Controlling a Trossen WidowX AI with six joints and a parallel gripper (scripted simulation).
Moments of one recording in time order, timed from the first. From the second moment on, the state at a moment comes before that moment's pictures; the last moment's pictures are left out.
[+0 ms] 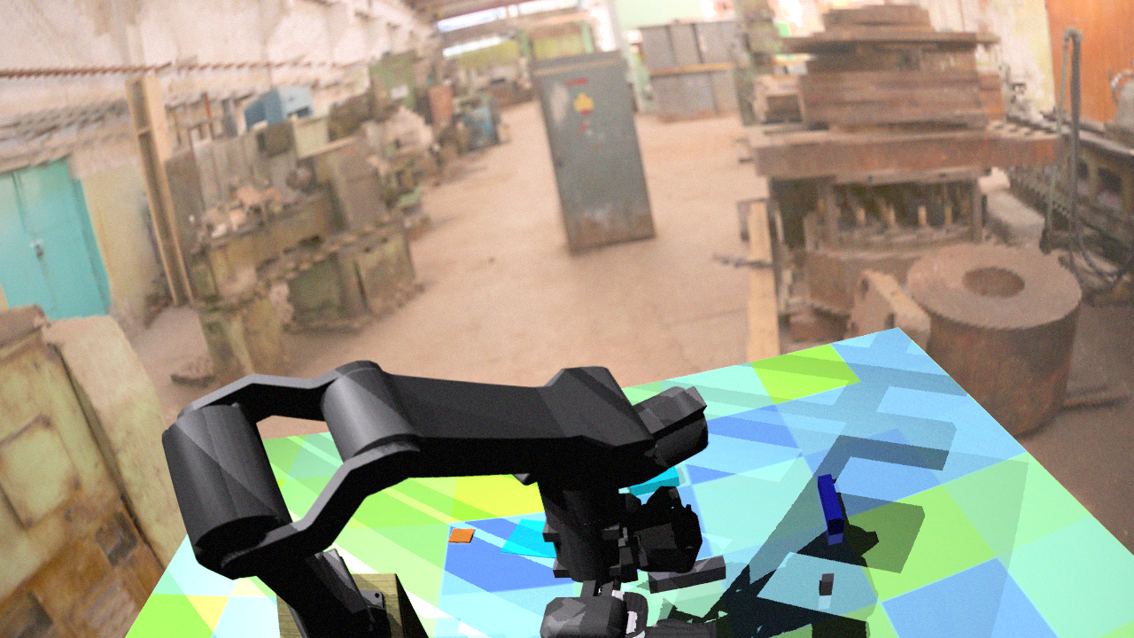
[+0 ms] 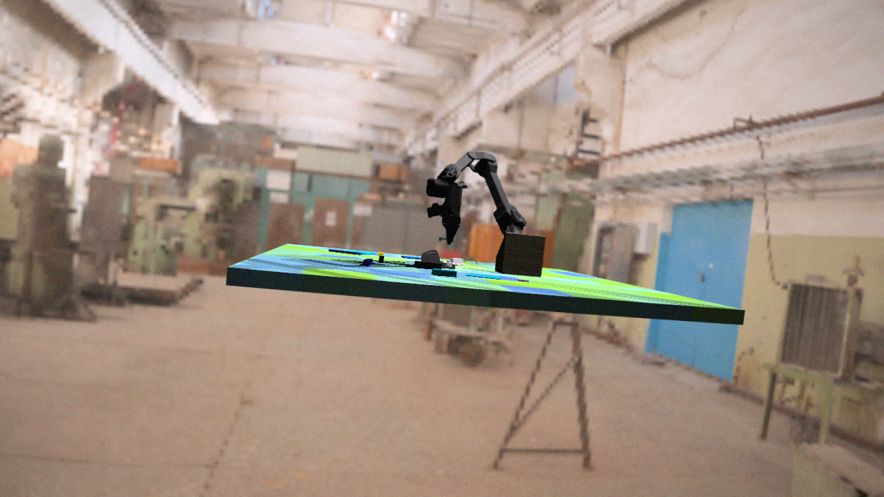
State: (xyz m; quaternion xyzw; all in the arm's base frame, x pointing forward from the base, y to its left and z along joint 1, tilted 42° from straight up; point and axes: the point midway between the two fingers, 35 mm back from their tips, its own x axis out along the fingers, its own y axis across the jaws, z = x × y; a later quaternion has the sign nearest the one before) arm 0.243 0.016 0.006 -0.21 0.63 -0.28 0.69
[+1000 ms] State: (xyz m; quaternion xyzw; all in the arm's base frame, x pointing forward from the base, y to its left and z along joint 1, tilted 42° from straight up) arm 0.232 0.021 0.001 -0.22 0.63 -0.28 0.69
